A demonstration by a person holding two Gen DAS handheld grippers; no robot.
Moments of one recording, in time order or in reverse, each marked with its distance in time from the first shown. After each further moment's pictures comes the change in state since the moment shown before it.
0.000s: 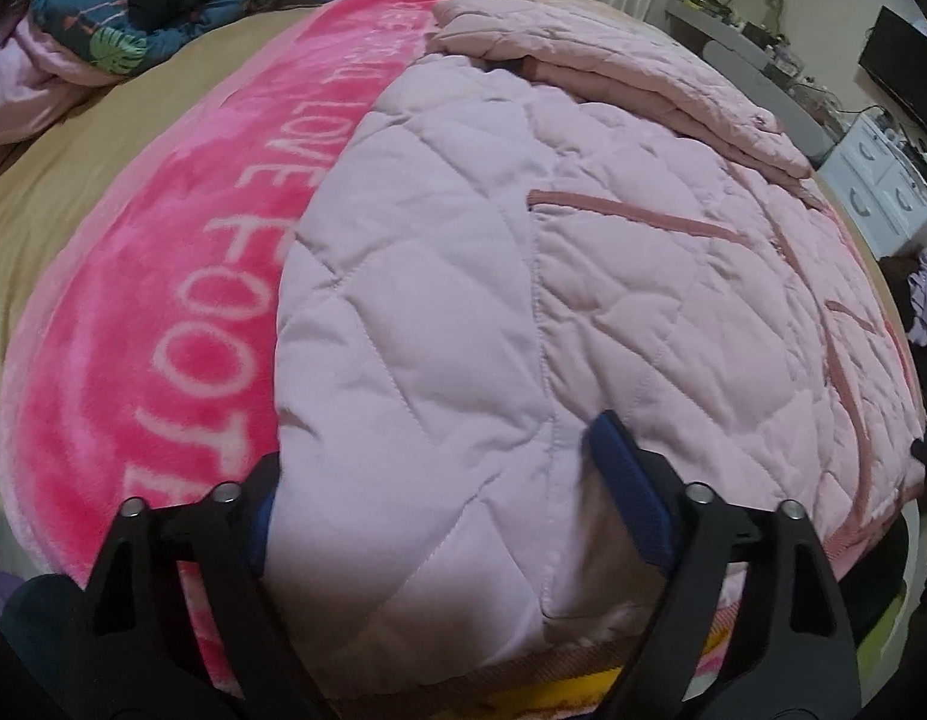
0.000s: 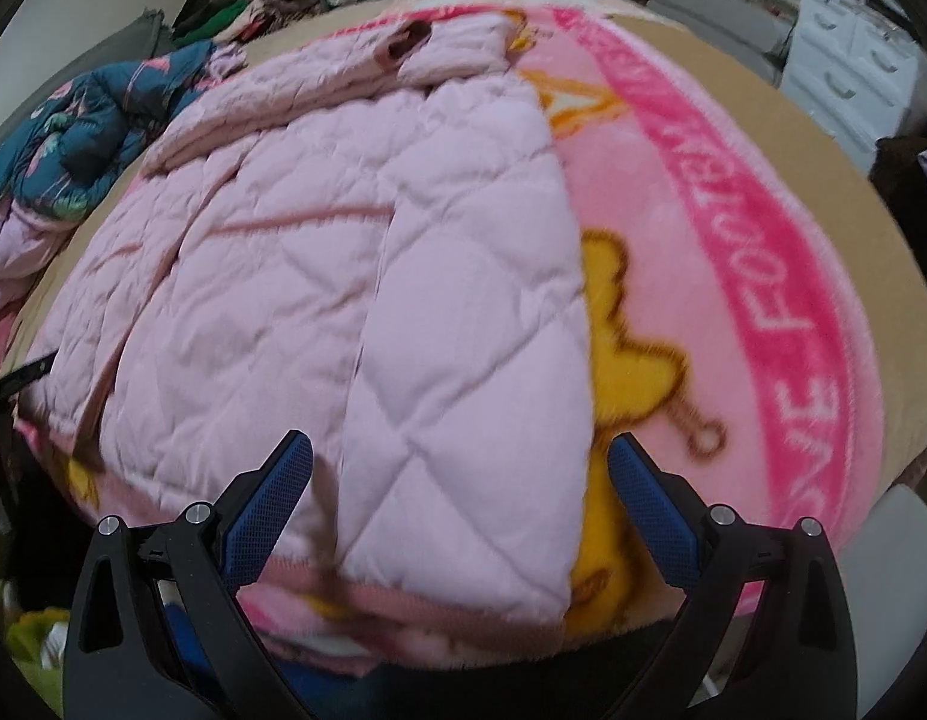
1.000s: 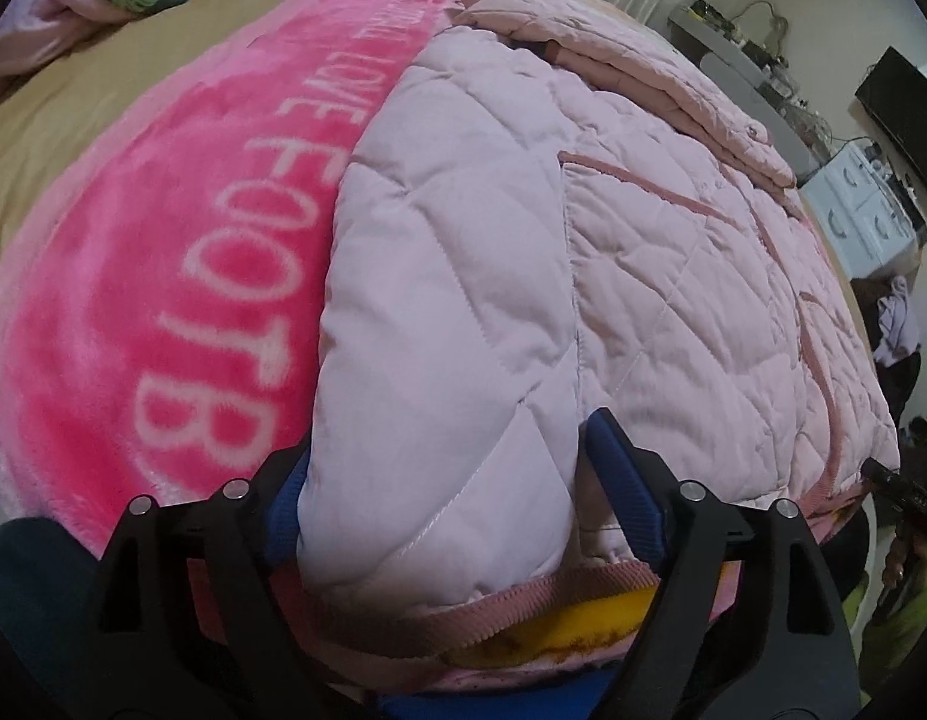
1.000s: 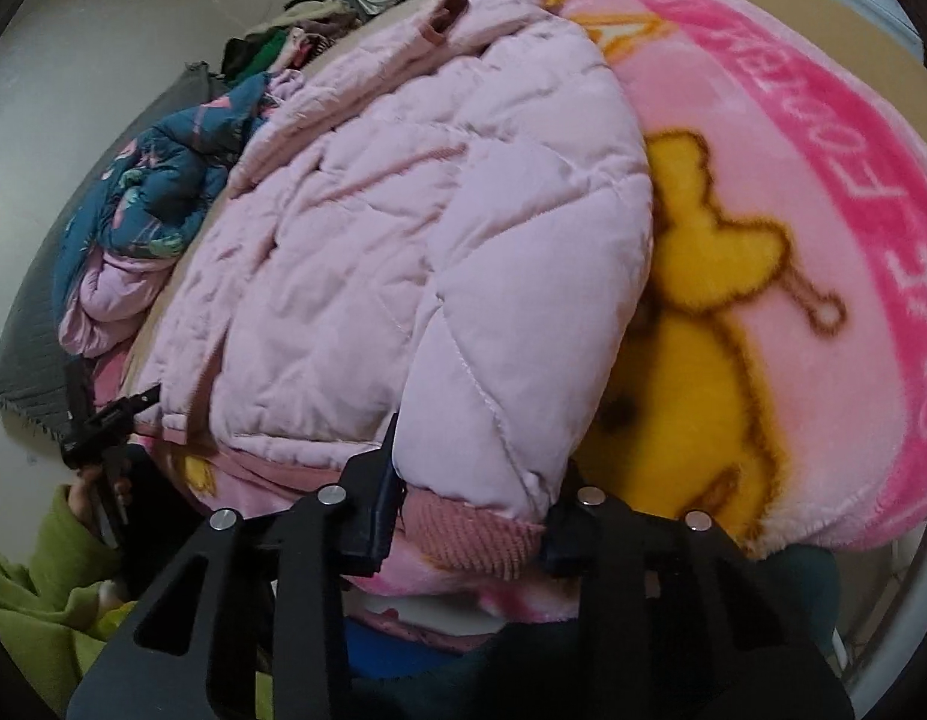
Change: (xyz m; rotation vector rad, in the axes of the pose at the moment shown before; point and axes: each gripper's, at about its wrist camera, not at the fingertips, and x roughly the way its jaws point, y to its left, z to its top) left arm -0.008 0.029 -0.023 -0.086 0.044 -0.096; right arm -0.005 -0.013 -0.026 0.136 0.012 0.335
